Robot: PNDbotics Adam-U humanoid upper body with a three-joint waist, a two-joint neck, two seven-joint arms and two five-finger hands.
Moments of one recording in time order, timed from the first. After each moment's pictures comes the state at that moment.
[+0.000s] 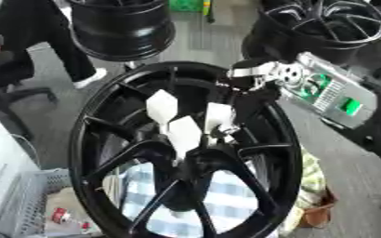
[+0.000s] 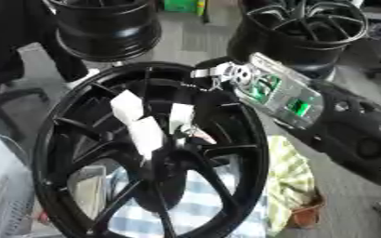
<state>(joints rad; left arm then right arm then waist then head) -0.17 0.36 -0.04 -1.98 0.18 -0.29 0.08 -0.91 -0.64 0.75 -1.60 0.08 0.72 0.52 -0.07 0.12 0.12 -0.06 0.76</state>
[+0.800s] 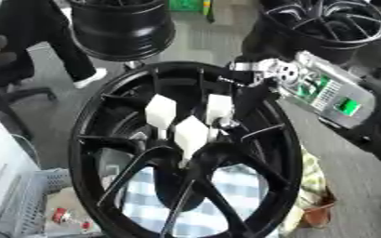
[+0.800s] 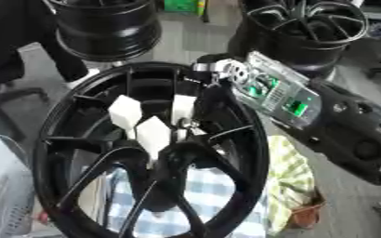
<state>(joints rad) -0.17 0.35 -0.04 -1.98 0.18 -0.29 0.07 -0.92 -0.63 0.75 -1.62 0.13 0.80 0.44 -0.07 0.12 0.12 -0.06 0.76</state>
